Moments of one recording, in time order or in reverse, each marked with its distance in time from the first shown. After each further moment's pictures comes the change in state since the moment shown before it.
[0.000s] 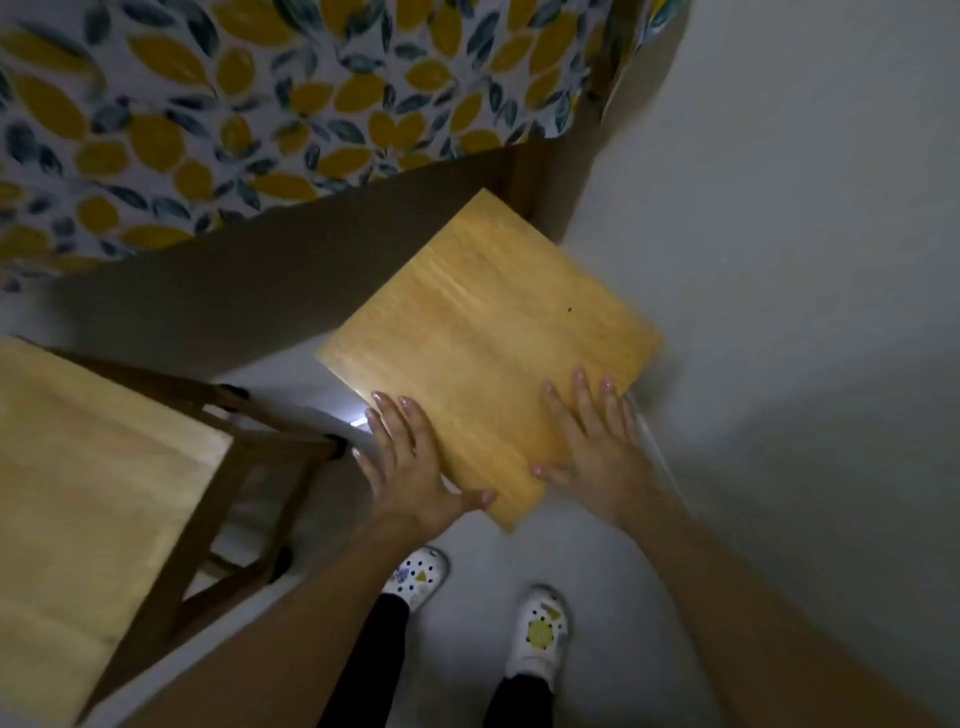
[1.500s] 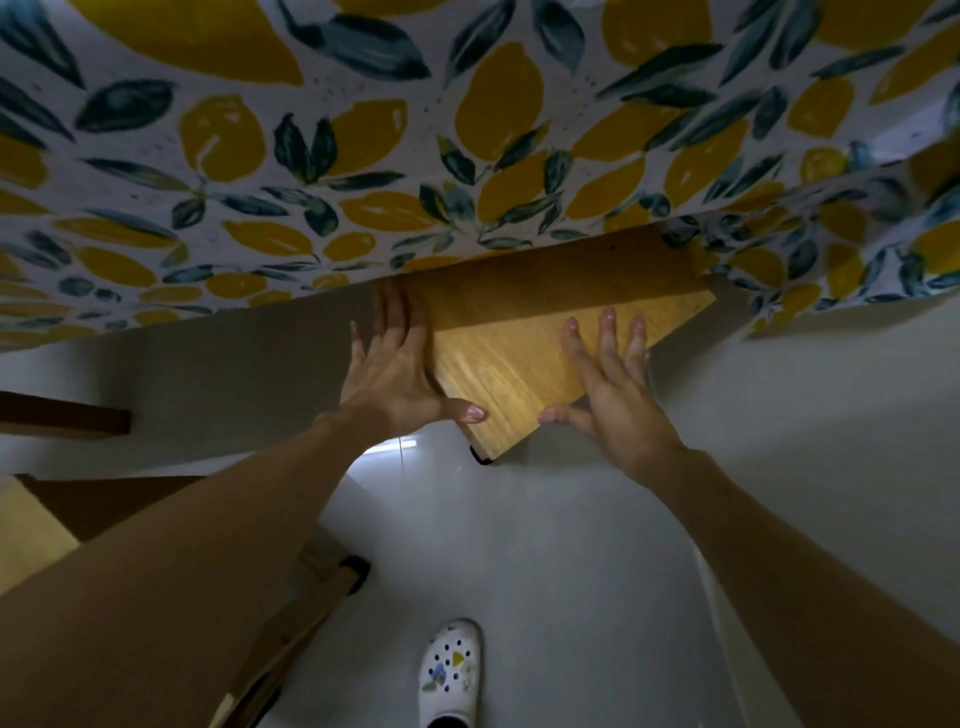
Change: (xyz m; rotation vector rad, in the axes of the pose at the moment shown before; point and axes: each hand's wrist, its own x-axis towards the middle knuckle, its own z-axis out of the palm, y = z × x) left_hand 0.268 -0.021 -0.233 0.134 0.305 0.119; right_hand 0.321 -0.084 -0.129 -0.027 0.085 -0.232
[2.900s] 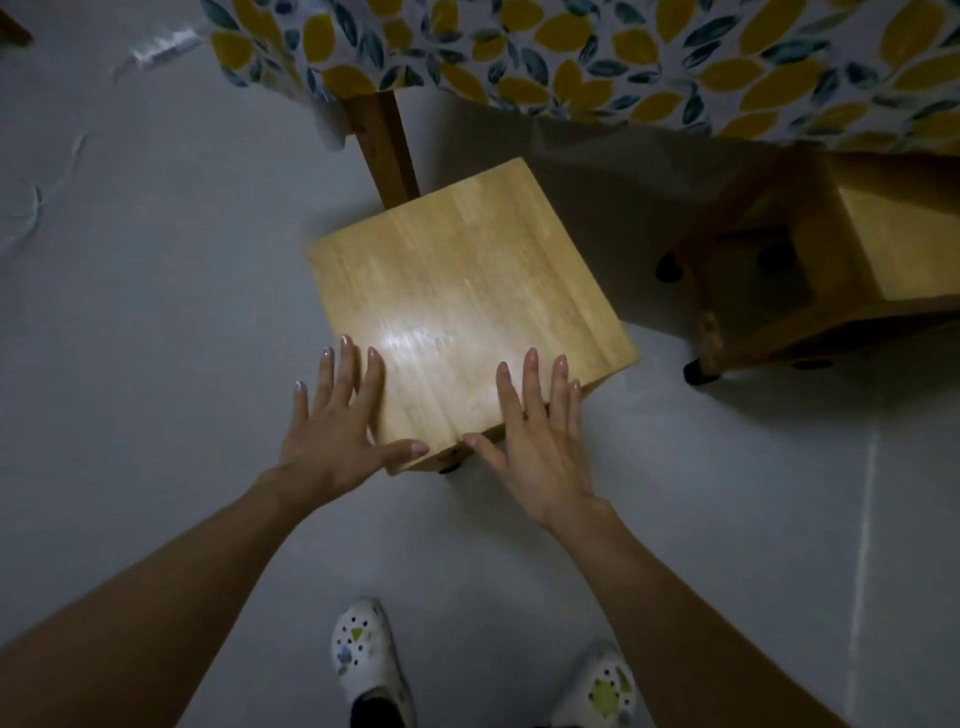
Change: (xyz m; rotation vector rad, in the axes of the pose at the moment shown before) left_hand -0.511 -0.284 0.104 -0.111 0.010 -0.554; right_hand -0.283 -0.369 0.237 -0.203 -0.130 -0.480
